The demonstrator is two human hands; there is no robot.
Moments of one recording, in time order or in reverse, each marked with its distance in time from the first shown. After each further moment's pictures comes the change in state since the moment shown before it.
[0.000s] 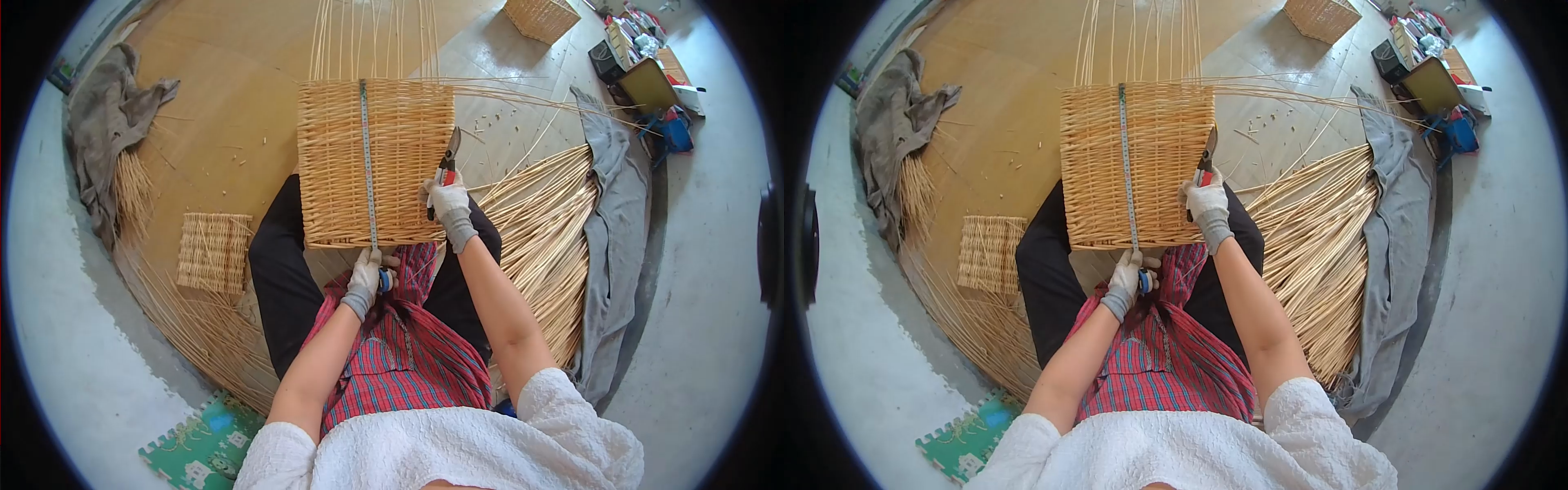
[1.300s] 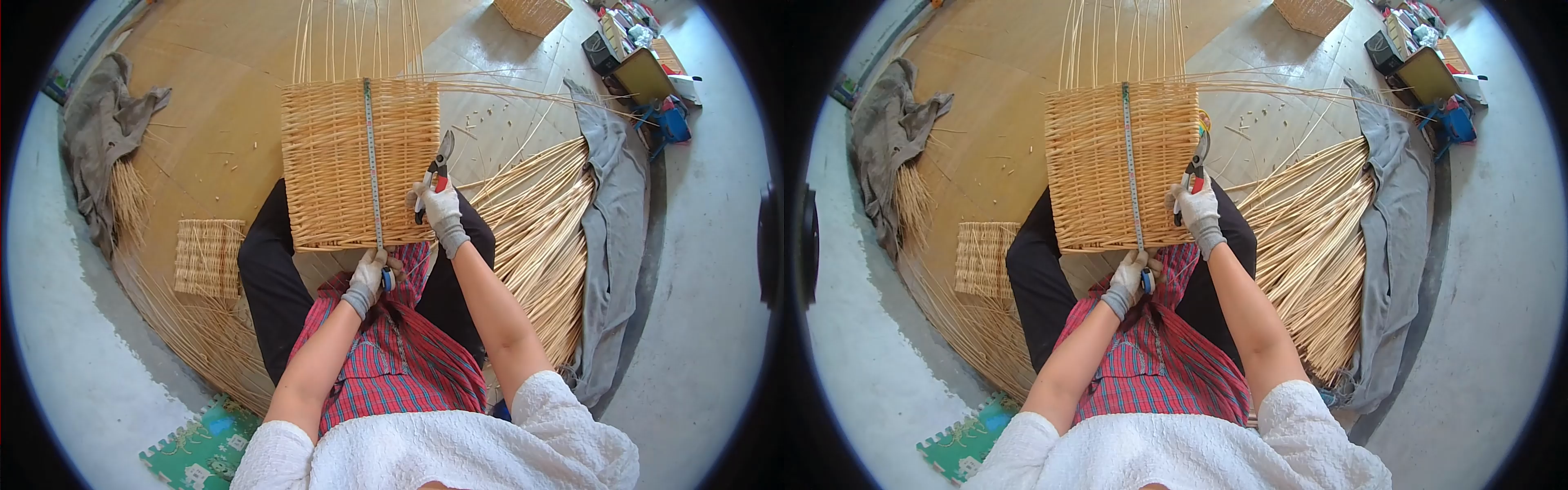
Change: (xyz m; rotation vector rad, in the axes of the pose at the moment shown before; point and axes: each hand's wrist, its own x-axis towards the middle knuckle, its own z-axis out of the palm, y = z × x) left_hand 0.006 -0.008 0.021 -0.059 -0.060 -0.084; right_hand -0.002 0.020 -0.020 0.032 -0.060 -0.058
